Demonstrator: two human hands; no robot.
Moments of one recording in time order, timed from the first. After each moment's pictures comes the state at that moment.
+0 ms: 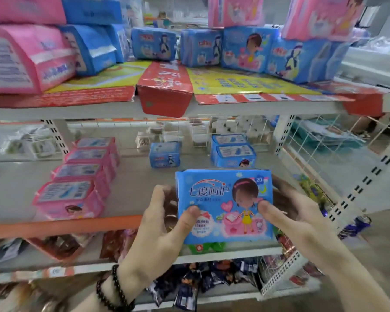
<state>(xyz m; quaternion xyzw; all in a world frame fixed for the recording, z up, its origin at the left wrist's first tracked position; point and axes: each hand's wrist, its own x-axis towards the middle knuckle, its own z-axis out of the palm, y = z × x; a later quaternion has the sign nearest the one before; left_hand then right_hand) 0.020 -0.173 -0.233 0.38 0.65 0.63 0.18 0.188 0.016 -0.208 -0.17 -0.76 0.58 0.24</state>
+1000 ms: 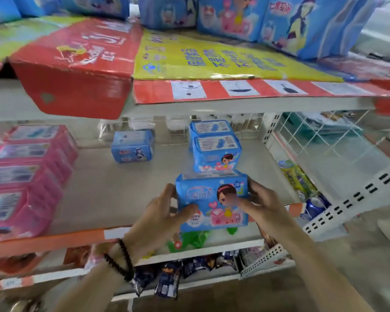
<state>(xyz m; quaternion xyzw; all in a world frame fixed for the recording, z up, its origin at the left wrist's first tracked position) -0.044 -0.042 -0.303 0.36 0.77 0.44 0.28 0.128 0.141 -0.296 -0.28 -0.76 0.57 0.16</state>
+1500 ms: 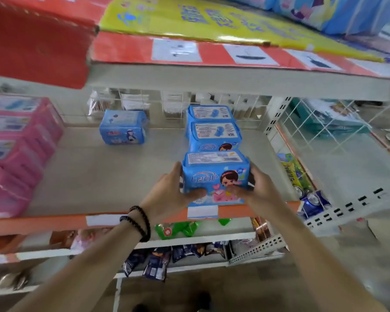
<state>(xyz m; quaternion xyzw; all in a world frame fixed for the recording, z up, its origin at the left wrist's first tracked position) -0.061 0.022 -0.344 0.38 0.80 0.38 0.27 0.111 0.194 -0.331 -0.28 -0.80 0.51 0.15</state>
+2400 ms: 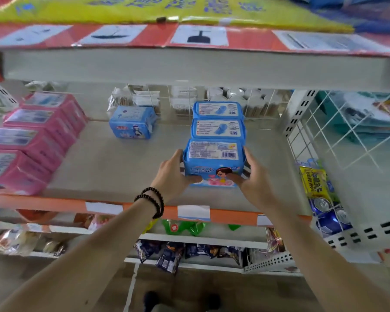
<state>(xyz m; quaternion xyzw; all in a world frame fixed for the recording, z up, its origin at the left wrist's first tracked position) -0.063 0.083 -0.373 0.28 0.85 0.40 0.18 0.081 0.264 -0.381 -0.19 -0.79 0.55 0.18</state>
